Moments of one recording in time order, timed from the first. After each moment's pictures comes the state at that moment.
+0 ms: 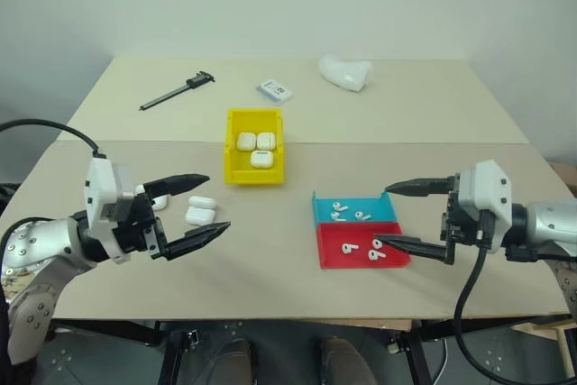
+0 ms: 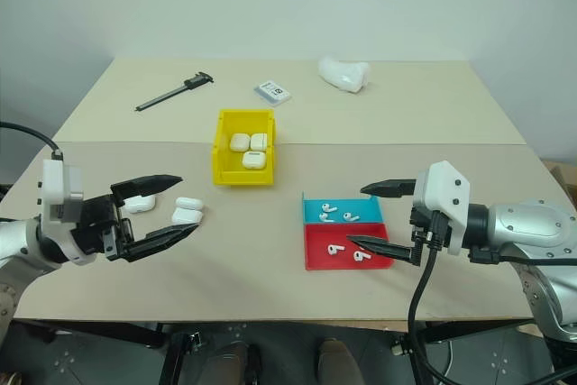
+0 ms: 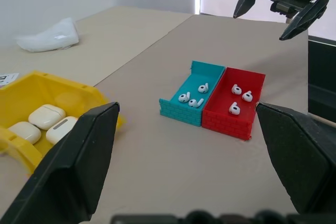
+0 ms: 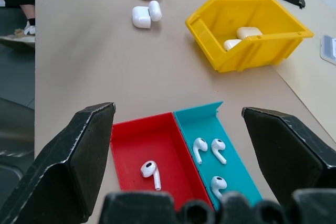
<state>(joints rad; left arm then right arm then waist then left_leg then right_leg) 0.01 0.85 0.40 -0.56 -0.81 0.51 -0.93 -0.14 -0.93 -0.24 -0.50 0.61 0.44 1.08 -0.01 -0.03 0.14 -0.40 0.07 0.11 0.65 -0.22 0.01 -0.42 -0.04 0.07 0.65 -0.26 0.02</state>
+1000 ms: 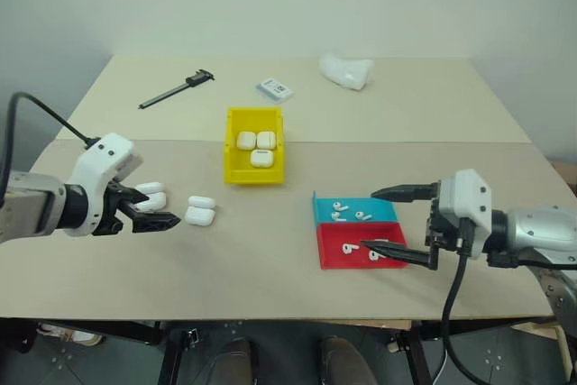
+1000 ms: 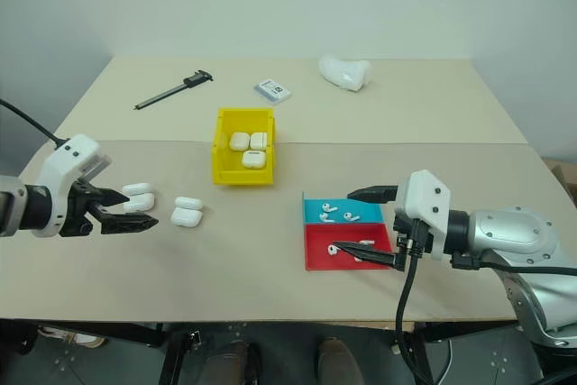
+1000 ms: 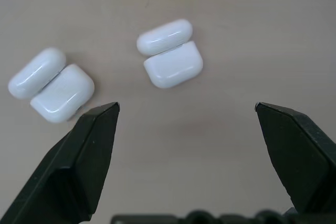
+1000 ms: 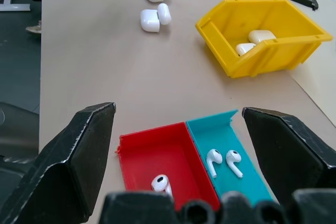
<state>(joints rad) -0.48 1.22 0.17 -0.37 -0.87 1.50 -0.62 -0.13 -0.89 -0.17 -0.56 0.60 0.45 1.01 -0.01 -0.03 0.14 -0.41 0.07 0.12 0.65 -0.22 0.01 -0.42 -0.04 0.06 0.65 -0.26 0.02</state>
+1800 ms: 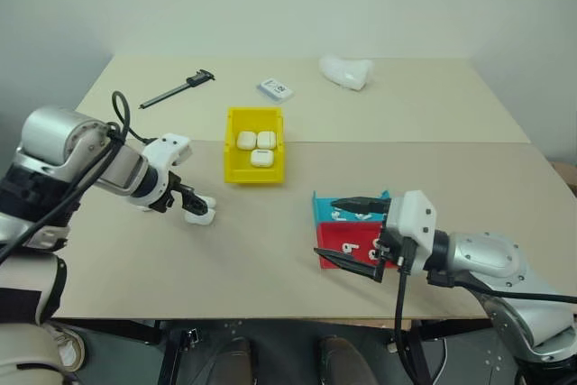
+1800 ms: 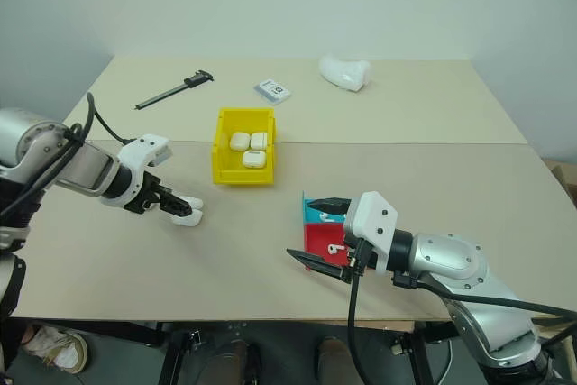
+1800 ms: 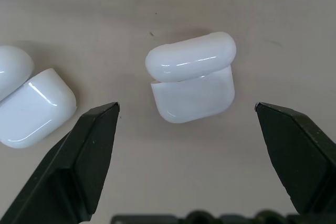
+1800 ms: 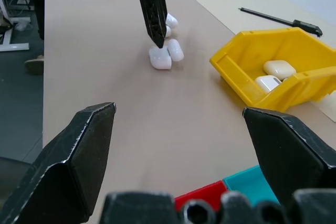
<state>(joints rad) -1.05 0.98 -0.44 0.18 -1.03 1.61 -0.21 -0.12 -0.69 0.04 -0.68 0.50 0.45 0.78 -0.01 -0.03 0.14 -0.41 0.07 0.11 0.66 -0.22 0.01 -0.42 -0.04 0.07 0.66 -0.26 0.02</state>
